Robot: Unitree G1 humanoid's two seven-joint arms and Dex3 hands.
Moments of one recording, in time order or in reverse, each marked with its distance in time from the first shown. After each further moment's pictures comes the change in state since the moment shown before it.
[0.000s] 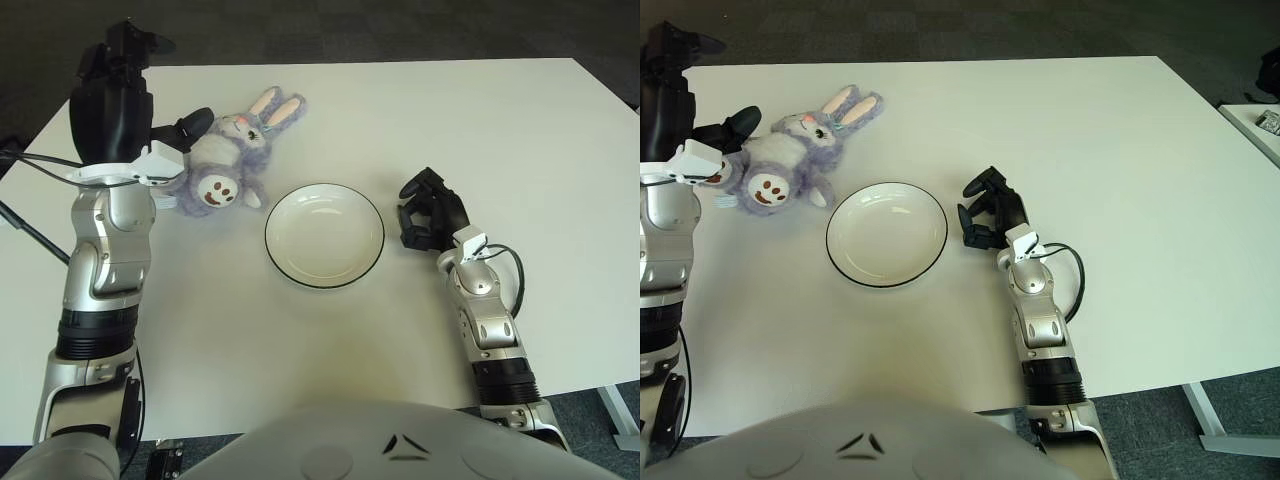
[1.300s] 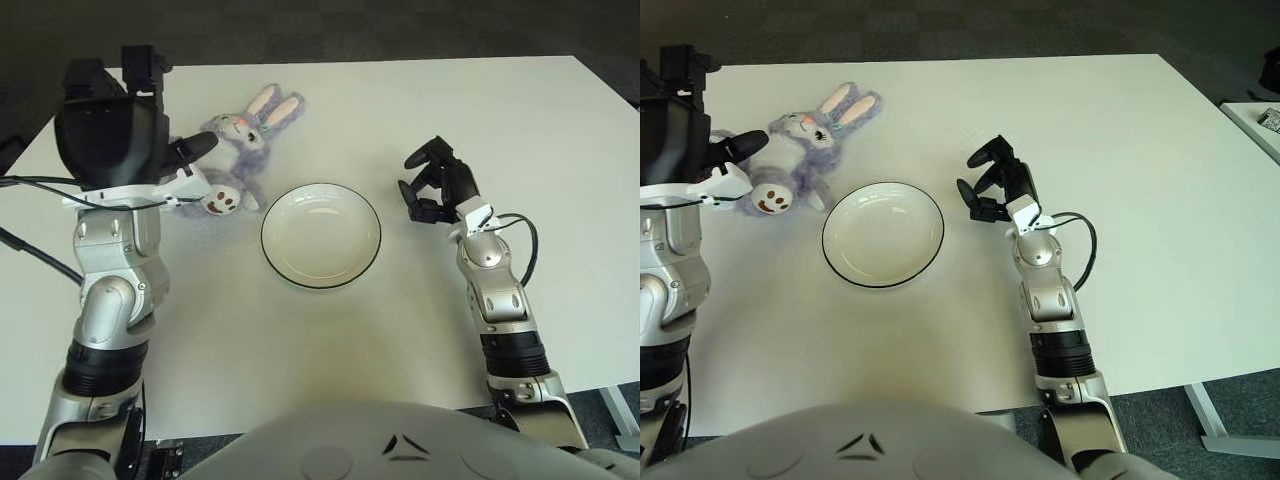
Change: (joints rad) left arm 0.114 -0.018 -0.059 -0.292 0.592 0.295 -0.251; right arm -0.128 -0.060 0.002 -0.033 -0.105 0.057 -0.003
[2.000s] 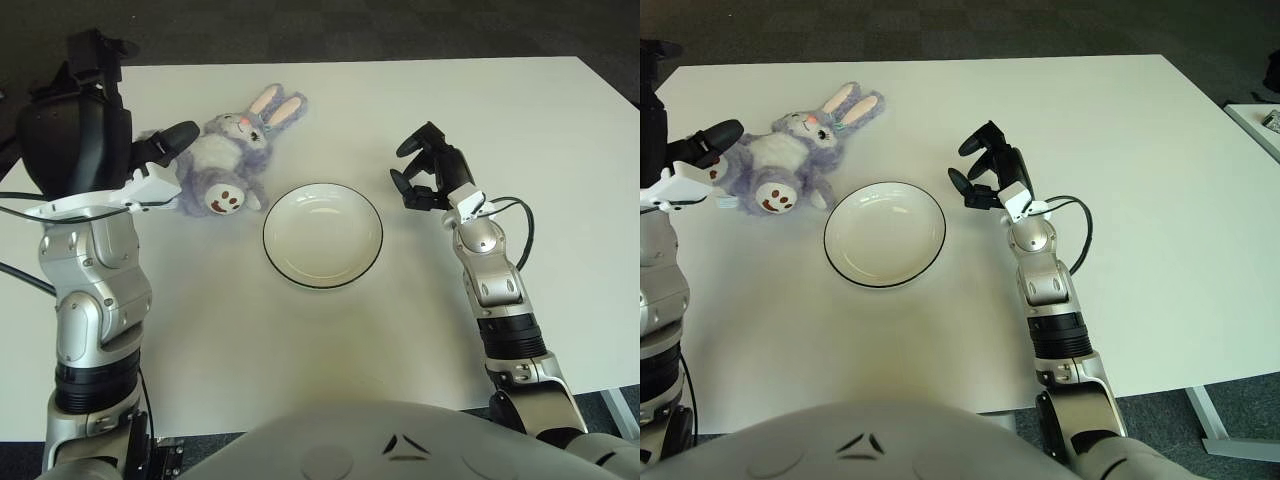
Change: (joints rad) left arm 0.039 -0.070 0.139 -0.080 -0.329 -0.065 0.015; right arm -0.070 -0.011 0.028 0.038 -0.019 -0.027 0.017
